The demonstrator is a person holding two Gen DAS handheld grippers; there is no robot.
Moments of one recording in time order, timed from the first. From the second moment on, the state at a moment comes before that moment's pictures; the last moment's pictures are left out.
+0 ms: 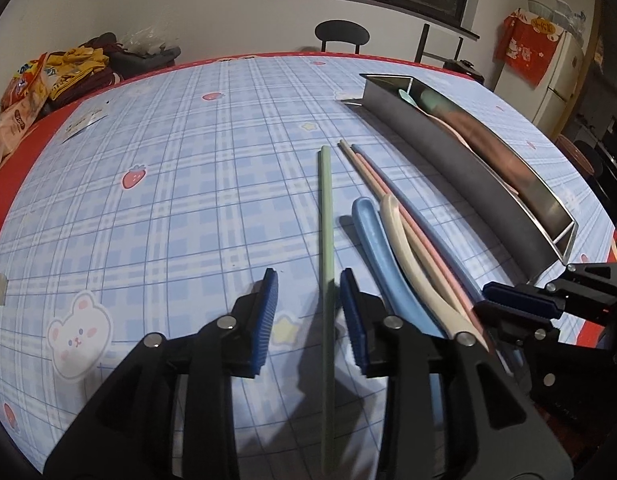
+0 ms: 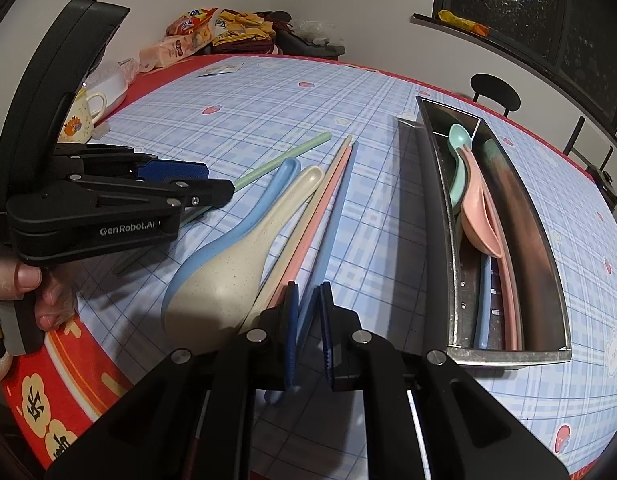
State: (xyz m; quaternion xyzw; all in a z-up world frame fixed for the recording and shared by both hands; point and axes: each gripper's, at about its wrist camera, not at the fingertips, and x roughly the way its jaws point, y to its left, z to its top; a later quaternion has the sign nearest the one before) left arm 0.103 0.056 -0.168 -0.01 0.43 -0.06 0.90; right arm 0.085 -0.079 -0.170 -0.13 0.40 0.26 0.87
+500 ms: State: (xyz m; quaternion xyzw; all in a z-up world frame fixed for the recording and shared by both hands) left arm 0.102 0.068 -0.166 -0.04 0.42 -0.08 0.90; right arm 0.084 -0.079 -0.169 -0.14 0.40 0.26 0.87
